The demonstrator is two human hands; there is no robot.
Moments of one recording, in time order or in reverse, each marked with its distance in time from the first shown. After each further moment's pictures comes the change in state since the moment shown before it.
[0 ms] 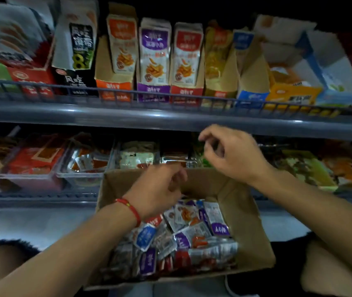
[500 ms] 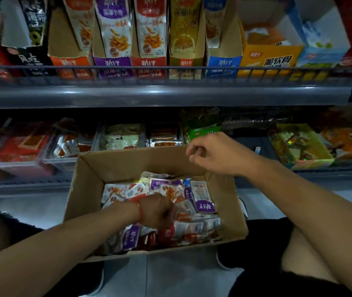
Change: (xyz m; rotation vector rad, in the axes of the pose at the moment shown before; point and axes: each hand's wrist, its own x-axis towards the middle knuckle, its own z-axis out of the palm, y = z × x) left_hand 0.000 -0.028 0.120 0.218 -0.789 -0.002; right_hand -0.046 0.041 0.003 0.204 -0.512 0.169
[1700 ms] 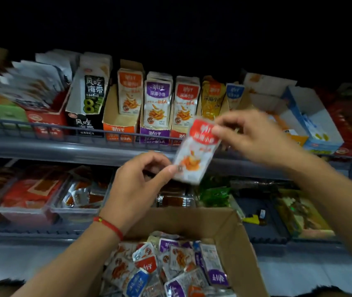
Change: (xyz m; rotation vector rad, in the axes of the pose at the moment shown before) left_hand -0.126 0.009 -0.145 -0.720 1.287 0.070; right_hand 0.044 -0.107 -0.139 -0.087 0.313 -0.121
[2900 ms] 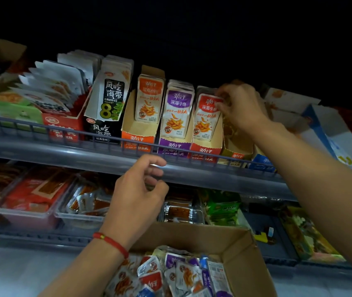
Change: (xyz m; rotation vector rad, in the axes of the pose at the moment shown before) left_hand 0.008 -0.013 -0.025 -0.038 0.105 -0.110; right_hand 0.149 0.043 0.032 -0.441 0.356 0.040
